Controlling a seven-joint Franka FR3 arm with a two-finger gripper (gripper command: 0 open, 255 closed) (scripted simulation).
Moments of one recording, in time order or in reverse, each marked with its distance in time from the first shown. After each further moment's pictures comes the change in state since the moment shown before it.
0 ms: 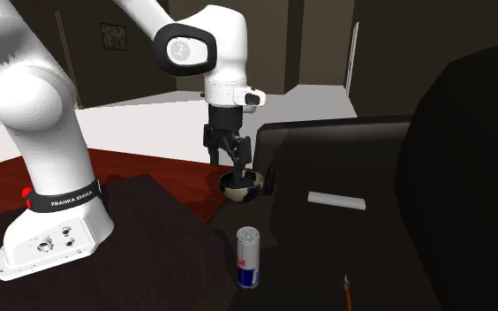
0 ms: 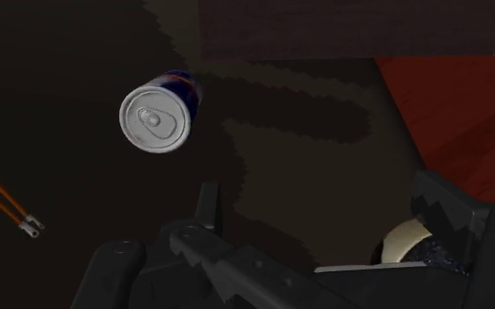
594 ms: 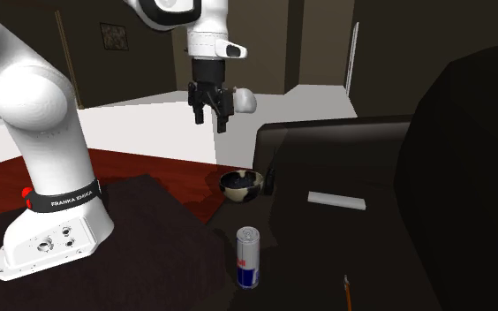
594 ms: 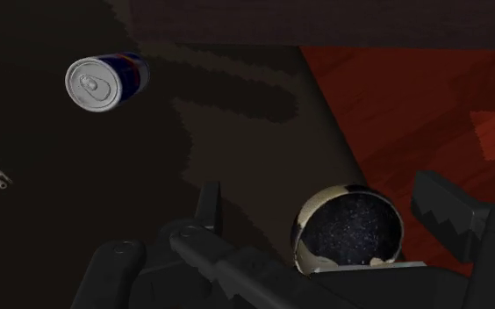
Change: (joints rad) arm 0.062 -0.277 0.163 0.043 0.056 -0.318 0.138
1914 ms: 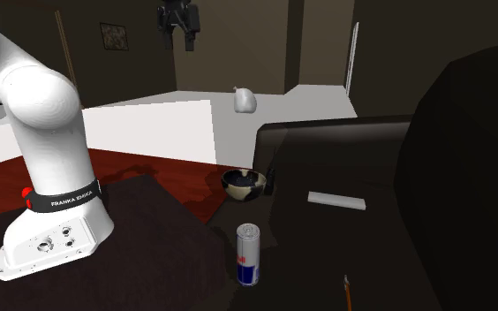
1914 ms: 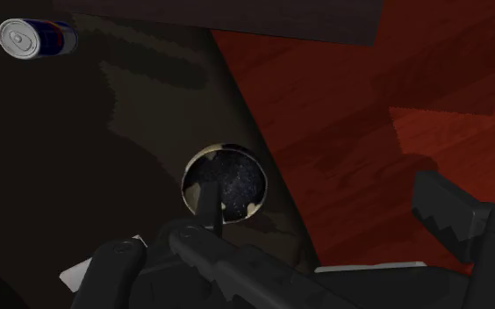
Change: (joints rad) arm 0.168 -0.114 0.253 0.383 0.193 -0.475 0.228
